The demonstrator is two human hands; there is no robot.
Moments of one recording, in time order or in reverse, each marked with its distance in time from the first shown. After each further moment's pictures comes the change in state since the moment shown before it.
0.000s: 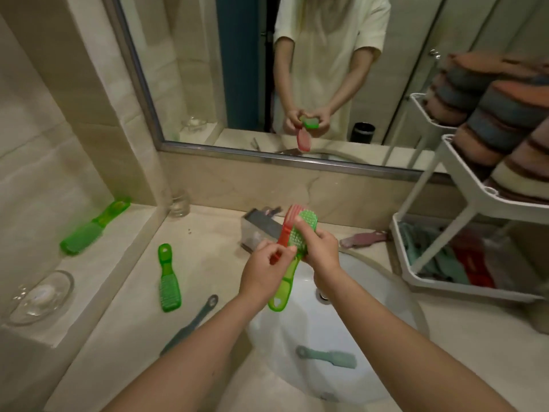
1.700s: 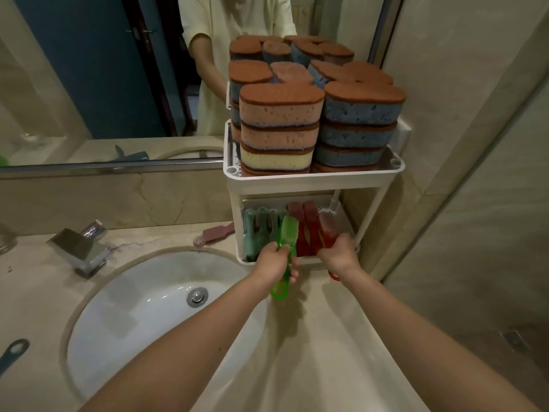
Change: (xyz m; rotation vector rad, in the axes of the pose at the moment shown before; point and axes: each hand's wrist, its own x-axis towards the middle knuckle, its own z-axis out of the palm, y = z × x) left_hand -0.032 0.158 0.344 -0.333 -0.447 -0.485; right_hand 0.049 -0.035 -0.420 -0.698 0.376 0.034
